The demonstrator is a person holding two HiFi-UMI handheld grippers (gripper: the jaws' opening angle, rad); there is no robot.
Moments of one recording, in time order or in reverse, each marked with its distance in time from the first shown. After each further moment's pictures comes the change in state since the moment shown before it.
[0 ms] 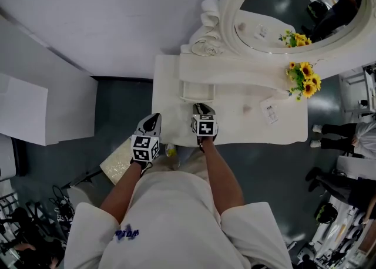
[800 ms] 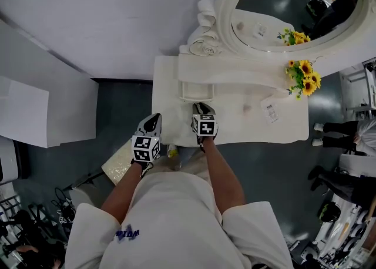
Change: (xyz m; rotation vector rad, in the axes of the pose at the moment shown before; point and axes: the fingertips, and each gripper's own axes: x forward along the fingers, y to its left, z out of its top) left arm 0.002 -0.004 0.003 0.014 -0.002 -0.004; right arm 0.003 0.000 0.002 0.030 -0.039 0.029
